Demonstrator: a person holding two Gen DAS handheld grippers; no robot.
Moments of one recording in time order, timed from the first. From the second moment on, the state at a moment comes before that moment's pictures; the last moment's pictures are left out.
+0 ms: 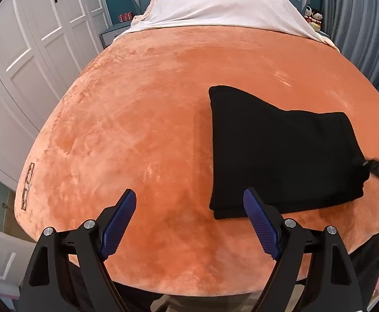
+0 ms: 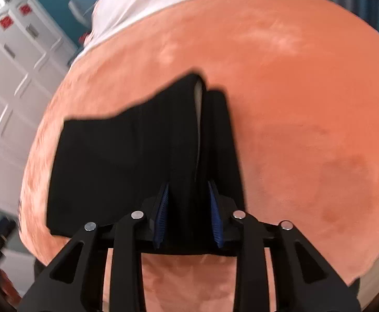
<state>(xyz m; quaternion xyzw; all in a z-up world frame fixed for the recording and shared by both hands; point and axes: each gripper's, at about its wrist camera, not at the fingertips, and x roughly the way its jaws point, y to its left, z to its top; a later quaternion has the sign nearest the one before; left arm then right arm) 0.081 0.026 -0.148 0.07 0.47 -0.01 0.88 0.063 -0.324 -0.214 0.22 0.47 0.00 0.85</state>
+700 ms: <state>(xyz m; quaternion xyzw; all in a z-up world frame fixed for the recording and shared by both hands) 0.102 0.019 -0.184 0.07 0.51 -0.01 0.86 0.107 -0.286 -0.174 0.21 0.48 0.08 0.85</state>
